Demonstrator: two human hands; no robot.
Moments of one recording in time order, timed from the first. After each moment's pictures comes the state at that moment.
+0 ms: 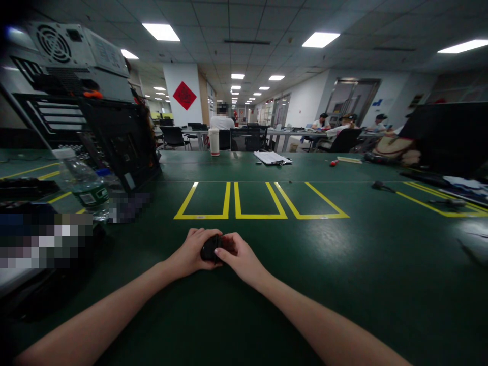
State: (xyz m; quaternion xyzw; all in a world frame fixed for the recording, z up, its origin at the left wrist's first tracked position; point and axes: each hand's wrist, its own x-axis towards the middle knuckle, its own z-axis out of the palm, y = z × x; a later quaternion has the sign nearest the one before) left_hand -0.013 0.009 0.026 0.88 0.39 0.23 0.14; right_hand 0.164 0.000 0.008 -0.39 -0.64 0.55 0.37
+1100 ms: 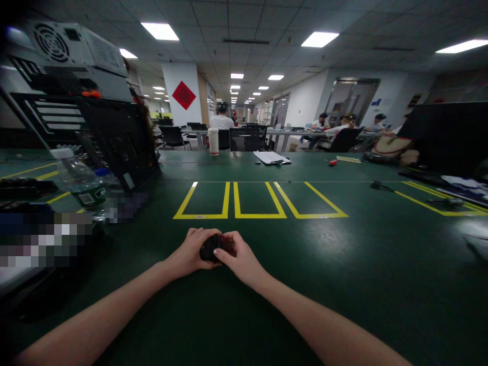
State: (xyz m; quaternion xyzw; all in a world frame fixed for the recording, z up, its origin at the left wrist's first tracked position) left_hand -0.012 0.012 0.018 0.88 0.38 0.23 0.13; right_hand 0.163 -0.003 0.008 -0.38 -0.64 0.54 0.38
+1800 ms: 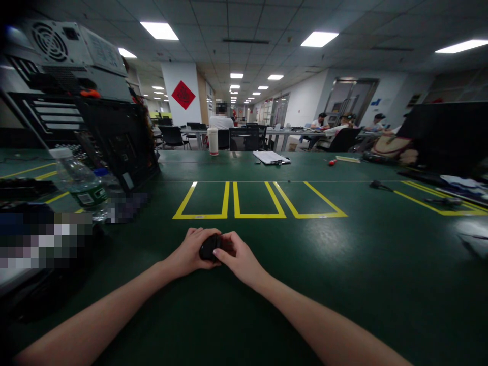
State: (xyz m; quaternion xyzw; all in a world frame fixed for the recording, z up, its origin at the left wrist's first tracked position) left_hand -0.014 0.010 0.024 0.88 0.39 0.23 0.15; right_hand 0.165 -0.005 0.011 -0.38 -0.66 0.54 0.36
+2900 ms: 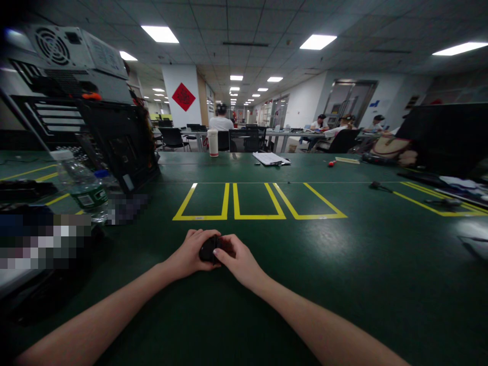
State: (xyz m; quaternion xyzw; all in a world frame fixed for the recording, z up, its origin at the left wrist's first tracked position) left_hand -0.014 0.009 0.024 0.88 0.38 0.24 0.16; right_hand 0.164 -0.002 0.008 -0.39 -0.66 0.53 0.37
